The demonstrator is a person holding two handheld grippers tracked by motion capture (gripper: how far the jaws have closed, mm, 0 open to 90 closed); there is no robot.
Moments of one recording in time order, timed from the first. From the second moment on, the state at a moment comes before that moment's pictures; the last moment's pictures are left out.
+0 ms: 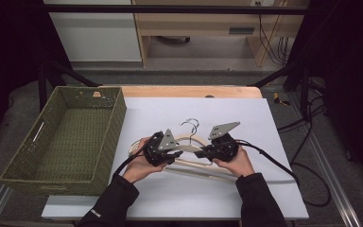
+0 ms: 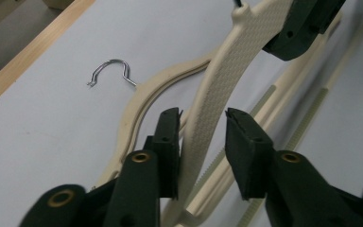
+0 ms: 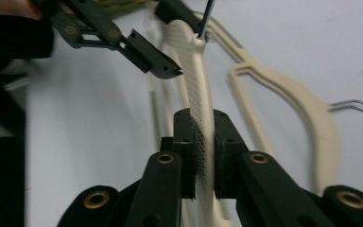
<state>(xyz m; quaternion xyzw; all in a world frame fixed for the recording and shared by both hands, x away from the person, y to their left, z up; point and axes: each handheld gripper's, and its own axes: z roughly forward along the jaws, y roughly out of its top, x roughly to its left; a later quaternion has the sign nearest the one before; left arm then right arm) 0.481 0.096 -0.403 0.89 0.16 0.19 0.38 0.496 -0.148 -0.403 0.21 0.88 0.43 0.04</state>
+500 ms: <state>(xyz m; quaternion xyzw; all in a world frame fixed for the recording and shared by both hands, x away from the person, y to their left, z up) 0.440 0.133 -0.367 0.89 0.15 0.10 0.43 0.455 -0.152 -0.374 0.15 0.87 0.46 0.01</state>
